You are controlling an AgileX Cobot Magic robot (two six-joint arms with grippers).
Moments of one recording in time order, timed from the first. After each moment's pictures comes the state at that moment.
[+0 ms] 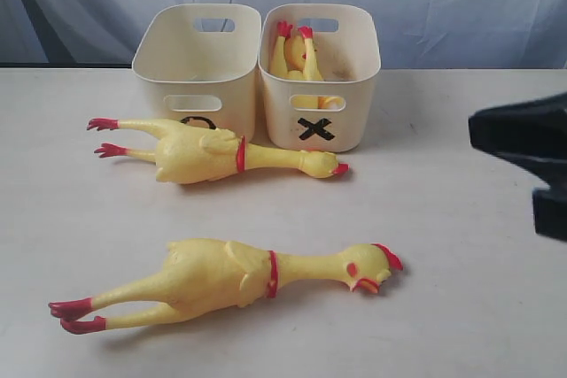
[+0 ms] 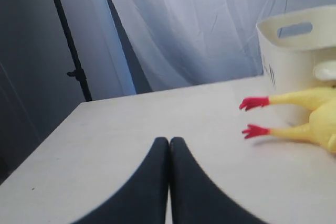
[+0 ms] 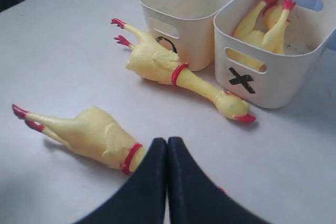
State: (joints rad) left arm 0.13 0.00 -0.01 -0.14 0.14 0.32; right arm 0.35 0.72 -0.67 0.66 0.64 -0.65
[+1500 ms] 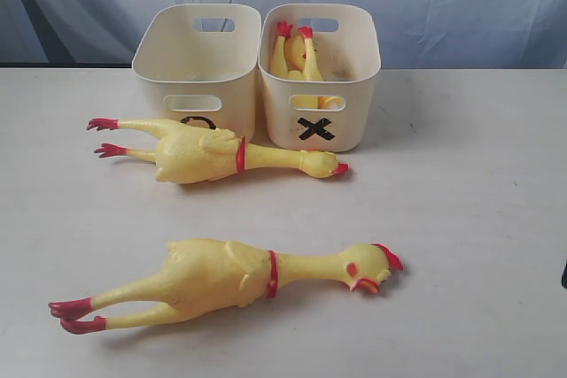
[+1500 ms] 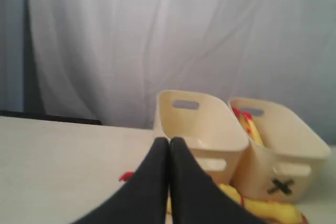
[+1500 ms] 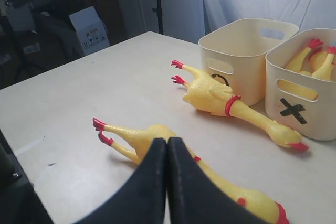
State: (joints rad) left arm 0.13 0.39 -0.49 -0.87 0.39 0.64; right arm 0.35 0.19 -0.48 0.79 0.77 -0.62
